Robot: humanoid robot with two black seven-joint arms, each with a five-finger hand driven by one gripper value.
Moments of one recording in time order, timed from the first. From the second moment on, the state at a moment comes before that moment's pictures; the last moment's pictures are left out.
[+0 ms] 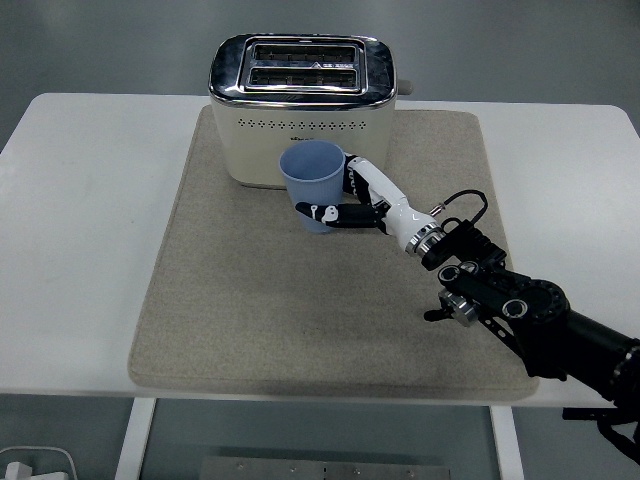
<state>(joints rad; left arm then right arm) -0.02 0.00 -0.15 -0.12 -0.08 -0.13 0.01 0.84 0.00 0.32 0.73 -0.72 -0.10 0.52</state>
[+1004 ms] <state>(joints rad) -0.02 0.00 -0.15 -0.12 -0.08 -0.13 0.01 0.81 0.00 0.29 0.80 -0.72 -0.10 0.53</state>
